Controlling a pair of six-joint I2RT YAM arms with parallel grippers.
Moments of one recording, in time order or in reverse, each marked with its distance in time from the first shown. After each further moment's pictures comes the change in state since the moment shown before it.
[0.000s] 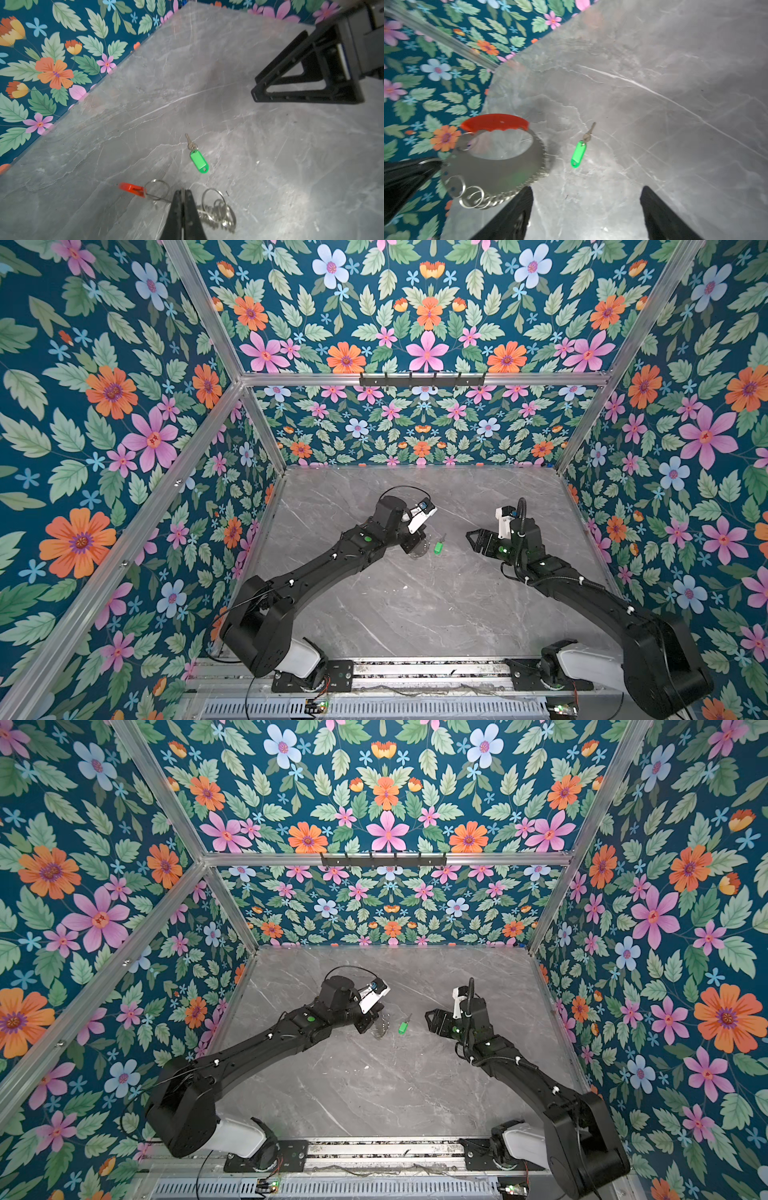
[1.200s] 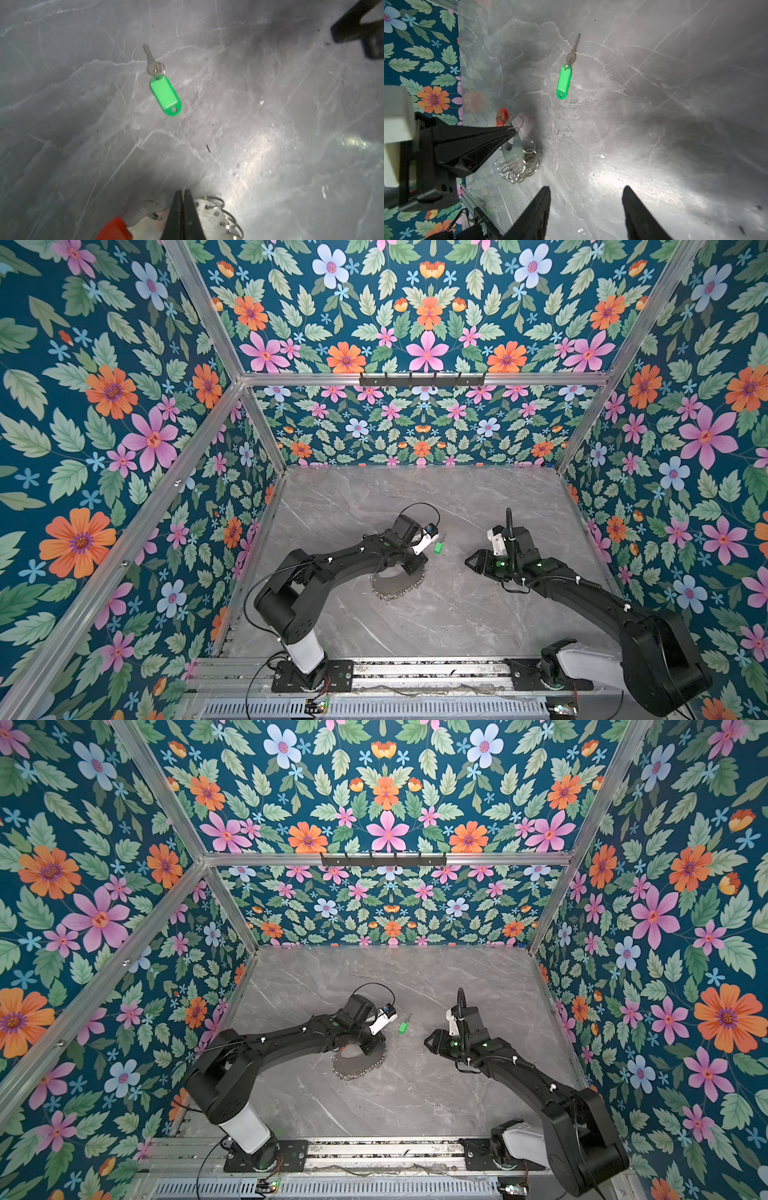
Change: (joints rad) left arm -0.038 0.276 -0.030 -0.064 0.005 -0.082; right arm 0.024 0.101 -0.007 -0.232 -0.126 0.074
